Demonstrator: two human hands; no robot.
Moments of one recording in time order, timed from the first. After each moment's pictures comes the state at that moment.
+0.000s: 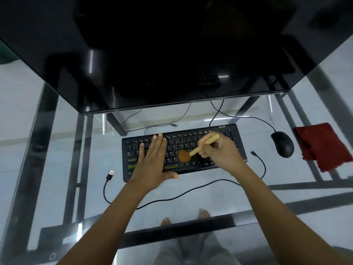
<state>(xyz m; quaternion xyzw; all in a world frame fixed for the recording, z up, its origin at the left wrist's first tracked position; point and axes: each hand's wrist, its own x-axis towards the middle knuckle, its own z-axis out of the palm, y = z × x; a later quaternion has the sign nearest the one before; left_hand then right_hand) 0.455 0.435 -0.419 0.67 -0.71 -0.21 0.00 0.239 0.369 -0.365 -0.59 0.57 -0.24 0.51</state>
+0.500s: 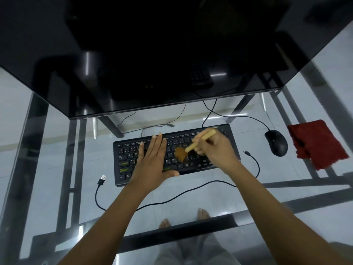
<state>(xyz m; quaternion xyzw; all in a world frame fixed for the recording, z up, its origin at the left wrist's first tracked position) 0.434 0.422 -0.417 0.66 -0.72 -0.19 0.01 0.231 0.357 -0.367 -0.56 0.58 -0.29 0.52</state>
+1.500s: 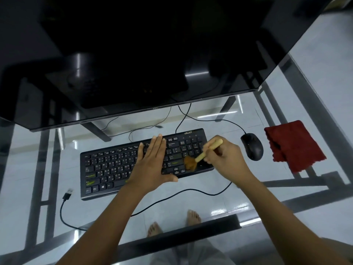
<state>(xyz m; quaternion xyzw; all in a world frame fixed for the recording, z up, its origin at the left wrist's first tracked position) 0.359 0.382 -0.422 0.64 -0.74 -0.21 -0.02 0.126 0.346 -0.362 -0.63 0.59 -0.28 0.42</state>
